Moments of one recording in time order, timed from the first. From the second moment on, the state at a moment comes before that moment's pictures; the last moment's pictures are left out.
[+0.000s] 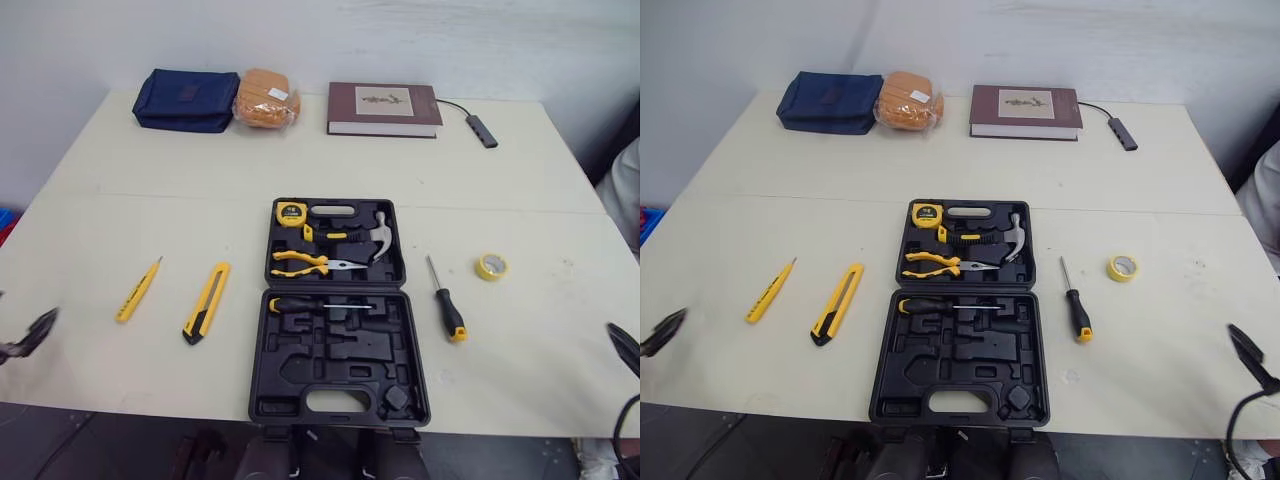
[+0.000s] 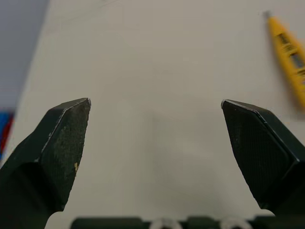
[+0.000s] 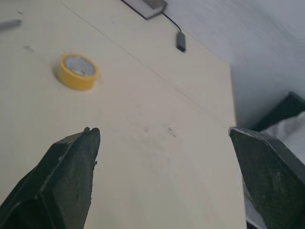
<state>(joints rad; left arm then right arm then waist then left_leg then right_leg) 0.14 0.88 0.79 0.60 -0.35 -0.18 -0.77 0.35 -0.70 -0.83 0.33 0.39 -0.46 0.88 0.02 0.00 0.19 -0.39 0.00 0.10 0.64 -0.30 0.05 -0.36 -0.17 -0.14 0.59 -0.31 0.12</state>
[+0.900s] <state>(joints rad) 0.01 0.77 0.58 0.16 -0.47 0.04 -0.75 0.42 -0.57 -0.66 -0.20 0.45 -0.02 0.52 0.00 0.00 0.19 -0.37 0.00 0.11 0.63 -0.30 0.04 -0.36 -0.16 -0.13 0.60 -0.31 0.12</state>
